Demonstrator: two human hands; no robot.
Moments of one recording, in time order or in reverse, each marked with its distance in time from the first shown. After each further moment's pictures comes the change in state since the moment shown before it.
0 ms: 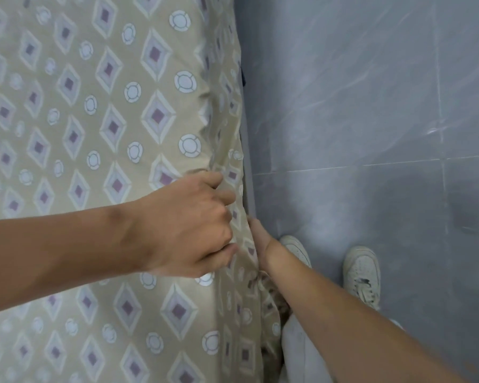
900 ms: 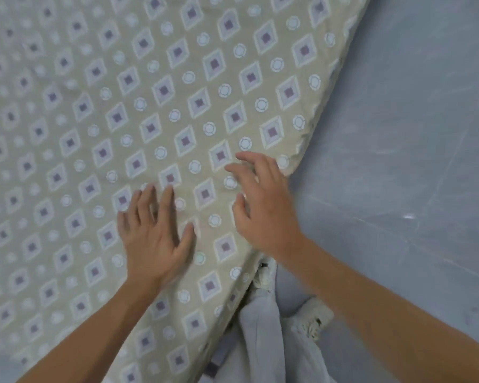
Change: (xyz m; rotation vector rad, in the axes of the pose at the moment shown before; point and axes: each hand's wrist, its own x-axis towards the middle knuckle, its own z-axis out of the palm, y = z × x) left_hand -0.092 0.161 0.077 -0.656 0.215 -1.764; right_hand -0.144 -0.050 0.141 -1.890 0.099 -1.254
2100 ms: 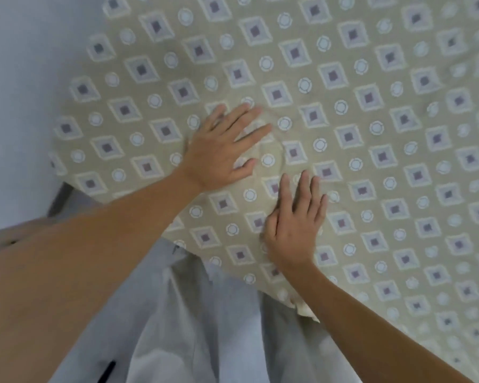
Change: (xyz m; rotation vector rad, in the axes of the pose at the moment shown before) left_hand -0.029 -0.047 0.064 -0.182 0.450 -0.764; right_hand 0.101 -0.030 0.101 -0.532 -0.854 -1.049
